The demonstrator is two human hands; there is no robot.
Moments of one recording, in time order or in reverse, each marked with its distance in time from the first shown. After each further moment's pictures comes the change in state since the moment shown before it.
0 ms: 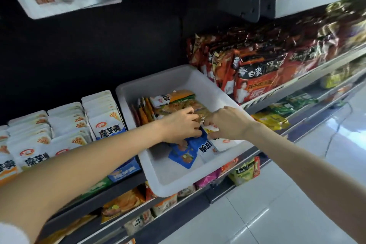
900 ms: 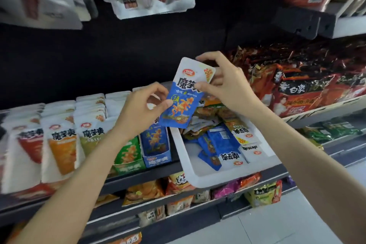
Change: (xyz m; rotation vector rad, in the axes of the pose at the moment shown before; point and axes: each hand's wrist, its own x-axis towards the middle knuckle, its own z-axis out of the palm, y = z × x) left_hand -0.166 0.015 -0.038 -1.117 0.888 -1.077; right_hand 0.029 -0.086 -0.115 1.024 0.622 -0.187
